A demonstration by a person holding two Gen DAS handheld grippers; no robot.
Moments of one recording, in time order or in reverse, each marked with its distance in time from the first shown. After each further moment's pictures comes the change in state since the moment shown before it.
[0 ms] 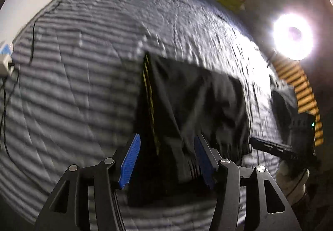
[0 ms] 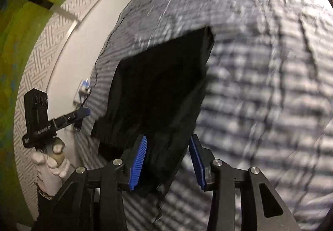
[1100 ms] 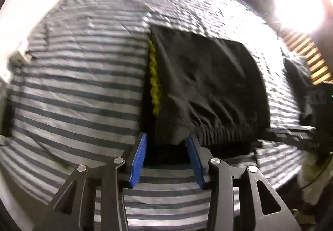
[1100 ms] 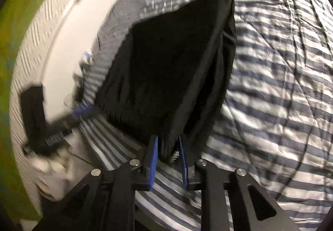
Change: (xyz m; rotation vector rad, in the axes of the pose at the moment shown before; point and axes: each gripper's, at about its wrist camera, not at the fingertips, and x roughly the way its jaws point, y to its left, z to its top) left arm -0.025 -0.019 -0.062 0.107 0.053 0.160; right arm 0.012 0.046 -0.041 -0.010 0.157 -0.051
